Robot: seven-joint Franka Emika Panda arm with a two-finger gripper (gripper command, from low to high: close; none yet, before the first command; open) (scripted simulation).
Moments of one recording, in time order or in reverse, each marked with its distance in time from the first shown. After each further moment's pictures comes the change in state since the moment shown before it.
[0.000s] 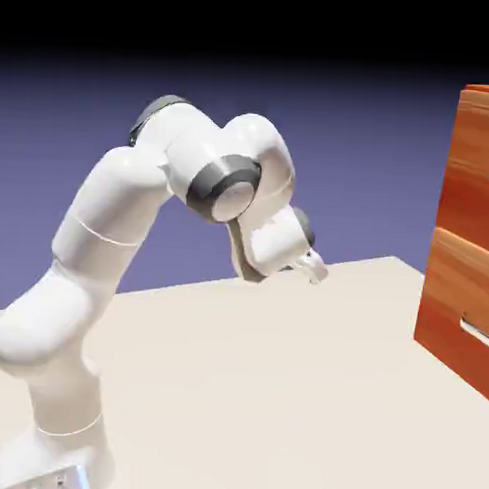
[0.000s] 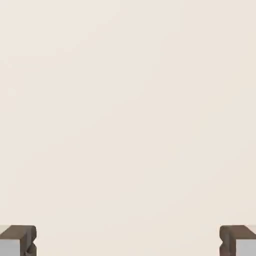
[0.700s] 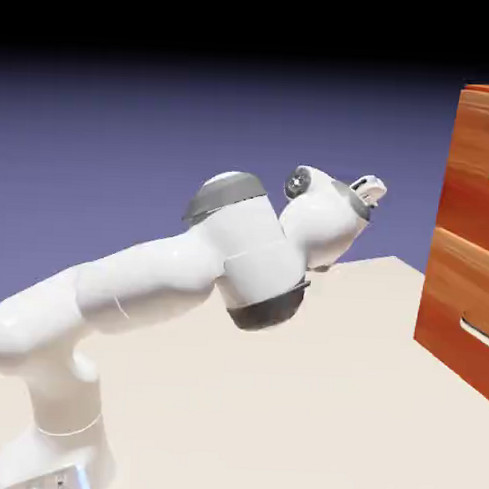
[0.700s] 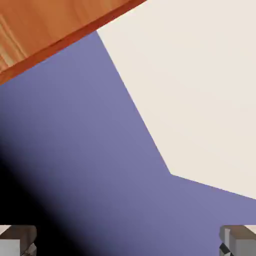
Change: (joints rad) arm -0.280 0.536 0.459 0.329 -0.693 -0.105 -0.913
